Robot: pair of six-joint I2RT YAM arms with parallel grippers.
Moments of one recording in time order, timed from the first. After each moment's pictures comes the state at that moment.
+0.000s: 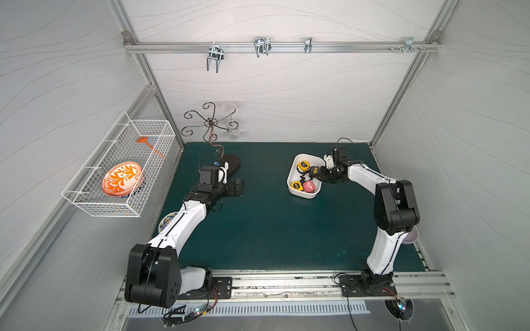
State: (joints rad) left arm -0.12 1.28 0.83 -0.27 0.25 -0.22; right arm 0.23 1.91 1.37 -0.49 -0.24 0.25
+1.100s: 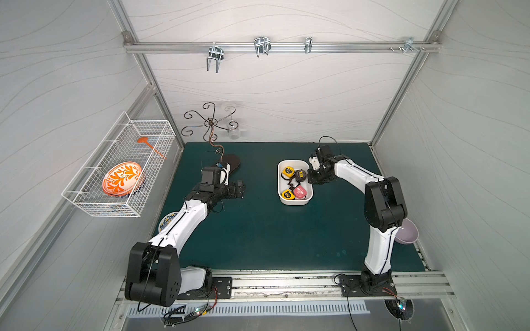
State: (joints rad) left arm -0.15 1.30 0.85 -0.33 0.24 -0.21; right arm 0.40 1.98 1.52 -0.70 -0.19 0.19
